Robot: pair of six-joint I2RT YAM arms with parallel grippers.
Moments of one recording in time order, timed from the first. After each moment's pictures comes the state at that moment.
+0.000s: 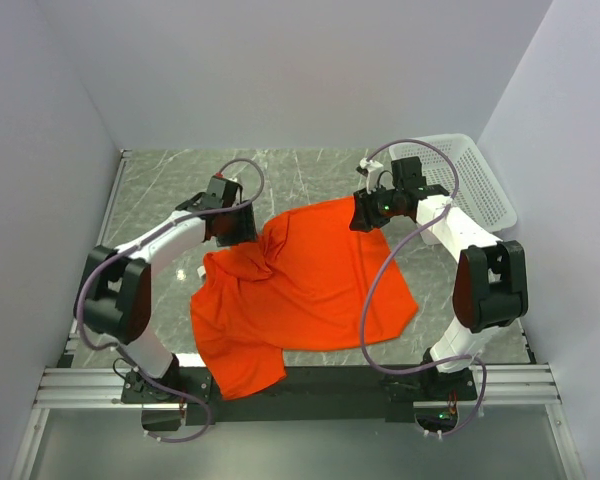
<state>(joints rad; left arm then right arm) -0.37 1.60 1.13 -0.44 0.05 -0.47 0.18 1.68 1.25 -0.49 -0.57 -0.23</state>
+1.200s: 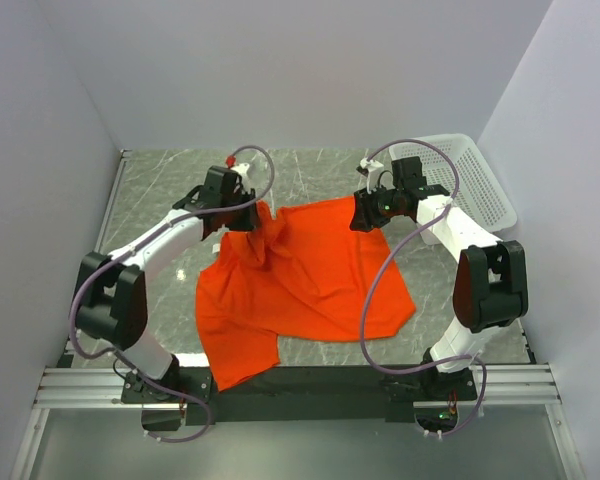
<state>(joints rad) -0.39 1.58 1.17 -0.33 0.14 -0.33 0.18 1.68 1.25 -0.49 -0.57 -0.22</state>
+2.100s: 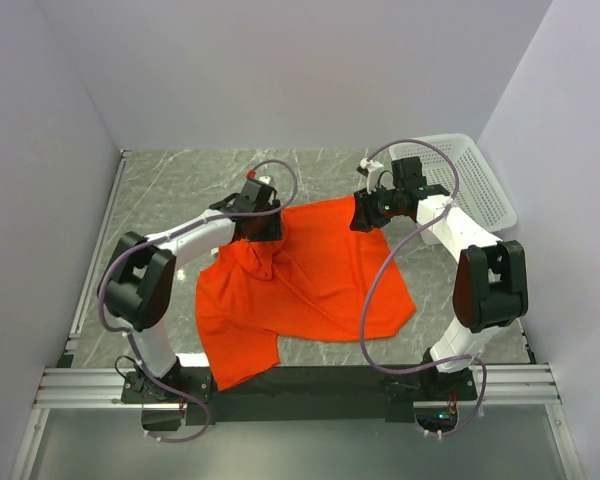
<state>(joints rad) -0.53 1.75 1.21 -0.33 -0.04 -0.52 0.18 1.68 1.25 -0.50 -0.57 -0.22</state>
